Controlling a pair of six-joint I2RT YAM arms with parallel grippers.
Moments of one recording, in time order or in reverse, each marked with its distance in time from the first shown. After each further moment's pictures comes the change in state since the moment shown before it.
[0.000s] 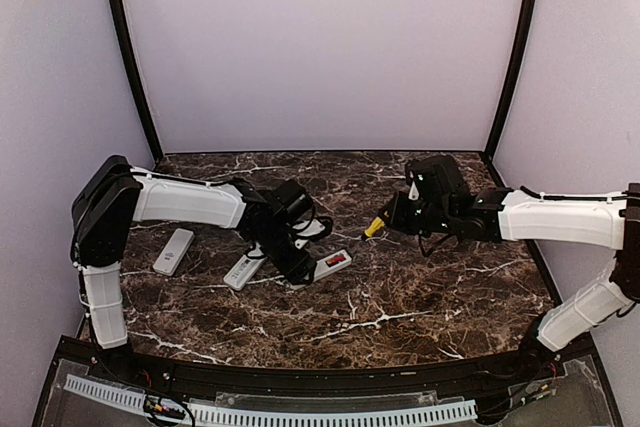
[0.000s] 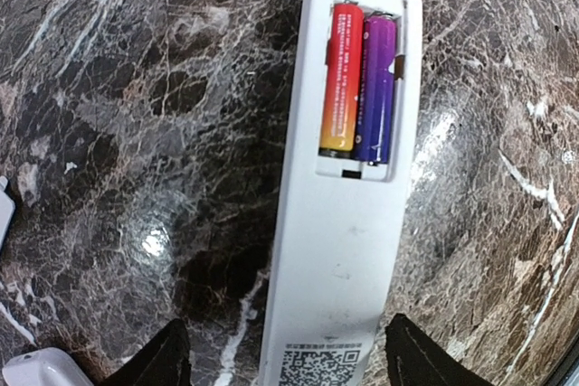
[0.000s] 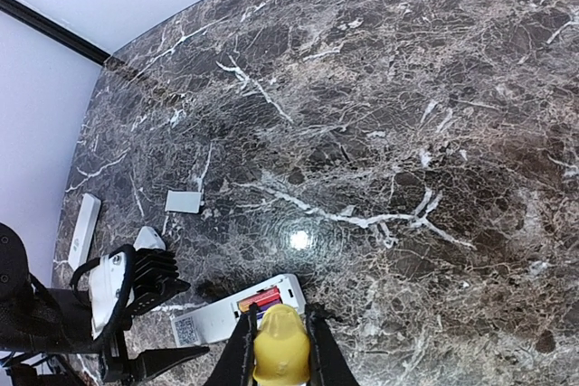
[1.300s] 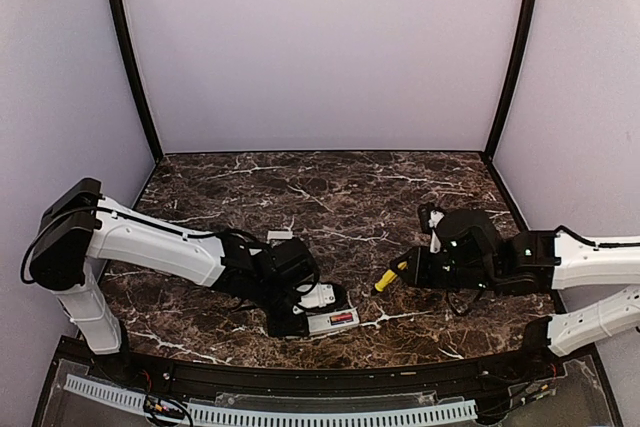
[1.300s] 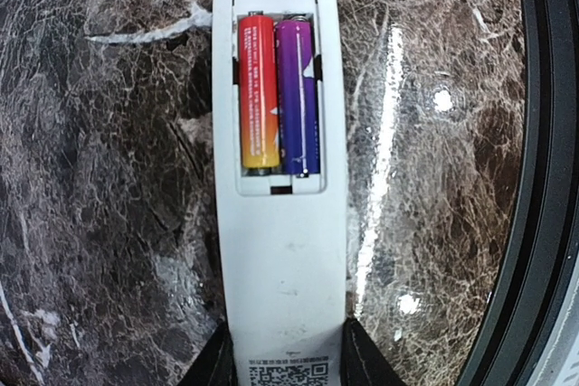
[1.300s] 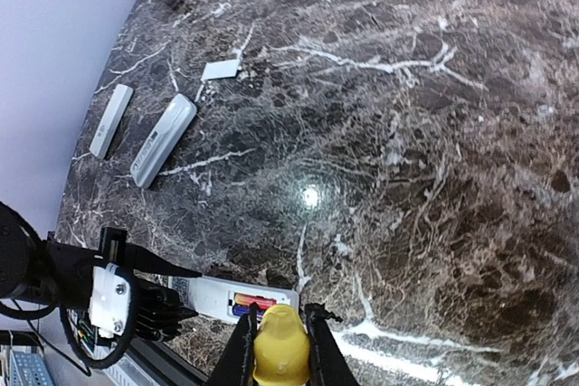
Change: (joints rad) left arm -0.300 -0.209 -0.316 0.141 -0.015 0.204; right arm 0.314 -0.381 -0.234 -0.175 0.121 0.111
